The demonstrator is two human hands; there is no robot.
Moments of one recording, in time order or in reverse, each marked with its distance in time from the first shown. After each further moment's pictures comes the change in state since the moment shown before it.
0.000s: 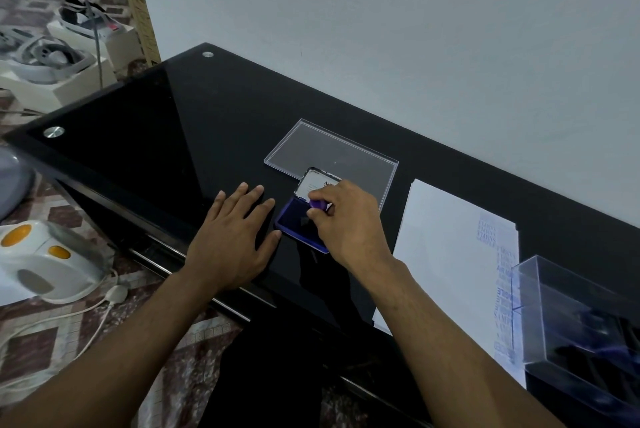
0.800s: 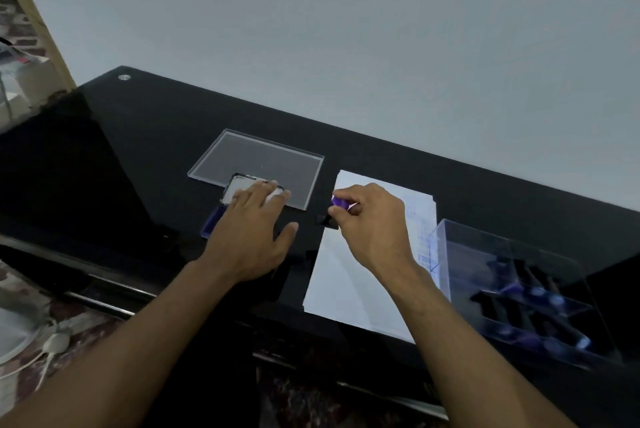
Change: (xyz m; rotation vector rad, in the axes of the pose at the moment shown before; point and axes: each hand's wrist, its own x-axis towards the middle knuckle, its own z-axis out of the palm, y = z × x) left_hand 0.035 0.125 -0.021 -0.186 0.050 0.211; right_hand -0.058 0.096 -0.065 0.154 0.341 0.243
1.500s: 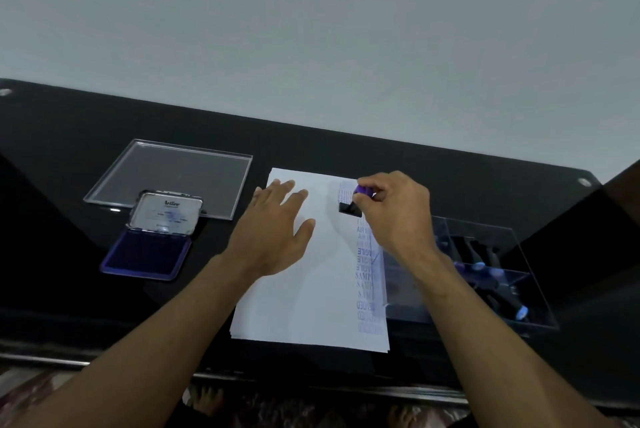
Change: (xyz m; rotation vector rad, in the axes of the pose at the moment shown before) left_hand 0.073 0.106 0.069 -0.077 -0.145 0.150; right_hand 0.025 0.106 -0.079 -0.115 0.167 0.158
